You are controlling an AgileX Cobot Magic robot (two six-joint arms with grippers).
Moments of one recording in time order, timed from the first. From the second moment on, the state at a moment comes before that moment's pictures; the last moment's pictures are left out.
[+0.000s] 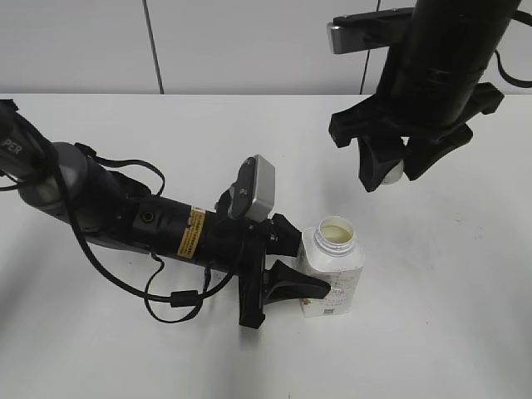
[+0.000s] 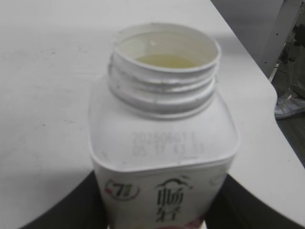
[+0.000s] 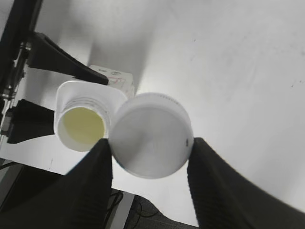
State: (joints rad) left arm -0.51 2.23 -1.04 1.42 -1.03 -0.56; right arm 0.57 1.72 -1.41 0.03 1.22 0.16
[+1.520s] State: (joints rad) left arm -0.51 2.23 -1.04 1.42 -1.03 -0.56; right arm 0.22 1.94 -1.13 0.03 0.75 0.04
